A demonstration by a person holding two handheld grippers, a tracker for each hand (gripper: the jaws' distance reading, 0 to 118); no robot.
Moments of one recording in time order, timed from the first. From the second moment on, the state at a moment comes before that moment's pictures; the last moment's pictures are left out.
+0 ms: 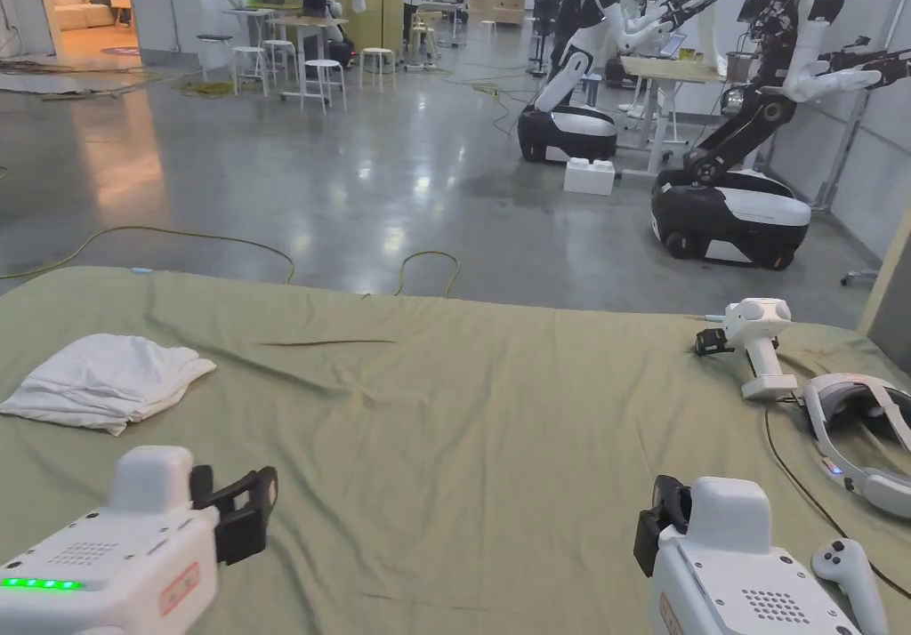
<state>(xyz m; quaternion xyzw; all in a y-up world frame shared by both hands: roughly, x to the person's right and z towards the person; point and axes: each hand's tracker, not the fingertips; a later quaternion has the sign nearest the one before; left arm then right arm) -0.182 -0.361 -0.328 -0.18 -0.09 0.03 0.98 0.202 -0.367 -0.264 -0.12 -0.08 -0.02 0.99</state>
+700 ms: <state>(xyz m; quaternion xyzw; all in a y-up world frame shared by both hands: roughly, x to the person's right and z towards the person) -0.122 -0.356 -0.302 -0.09 -0.04 0.00 1.00 0.191 -0.364 -0.248 -0.08 -0.09 -0.01 0.99</state>
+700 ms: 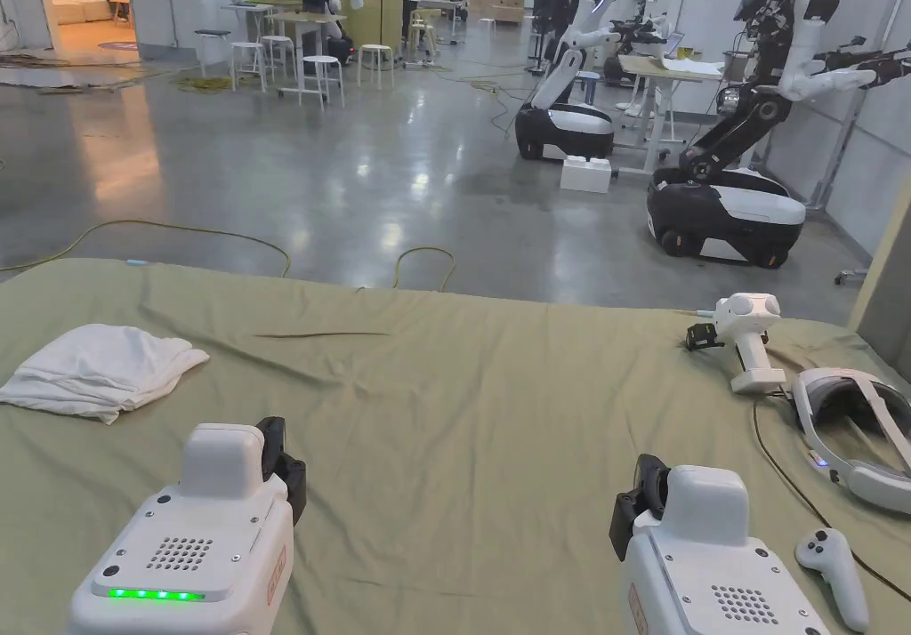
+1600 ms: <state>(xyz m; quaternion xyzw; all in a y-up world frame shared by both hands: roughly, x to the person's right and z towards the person) -0.125 -0.352 -0.304 -0.09 -0.03 -0.01 1.00 0.197 -0.362 -0.247 -0.08 -0.10 0.01 0.99</state>
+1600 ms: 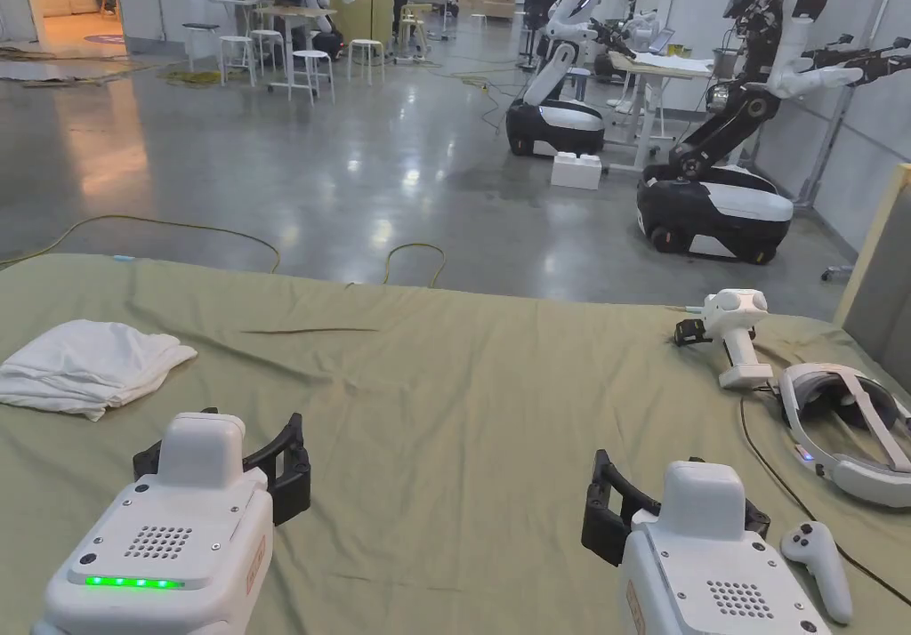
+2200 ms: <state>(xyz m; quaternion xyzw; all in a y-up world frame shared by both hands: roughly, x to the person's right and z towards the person) -0.126 -0.350 -0.308 -0.09 -0.05 0.02 0.99 0.212 -0.361 -0.249 -0.06 -0.10 -0.02 0.99</state>
